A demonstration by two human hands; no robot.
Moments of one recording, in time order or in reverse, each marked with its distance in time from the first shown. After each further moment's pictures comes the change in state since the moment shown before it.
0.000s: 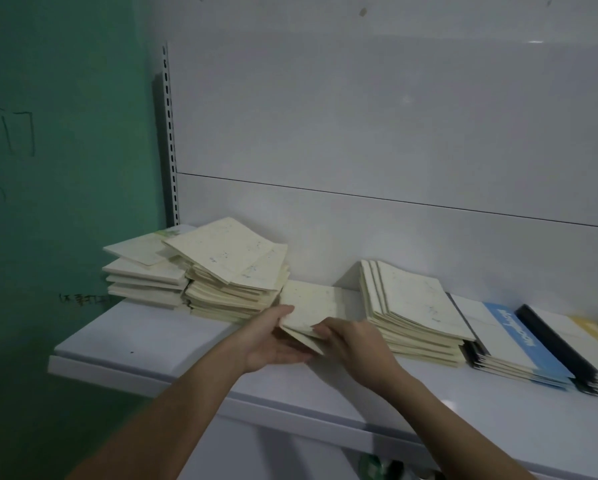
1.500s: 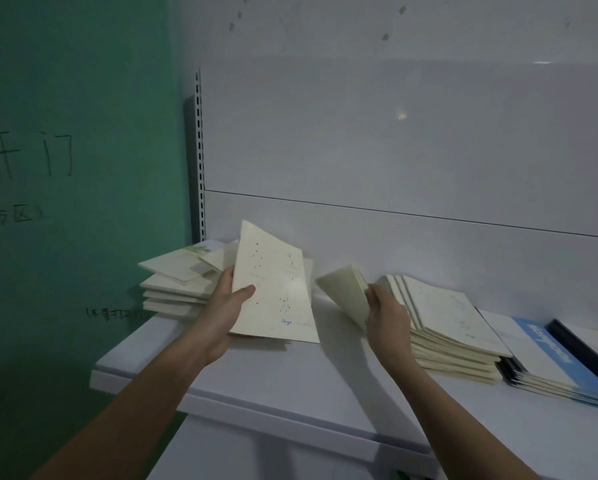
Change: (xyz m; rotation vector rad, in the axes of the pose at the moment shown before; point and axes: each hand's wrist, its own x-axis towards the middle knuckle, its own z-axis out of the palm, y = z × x) left_hand -0.060 0.063 -0.071 0.203 0.242 0.524; right_hand 0.057 -0.007 0.015 0.050 0.516 0.400
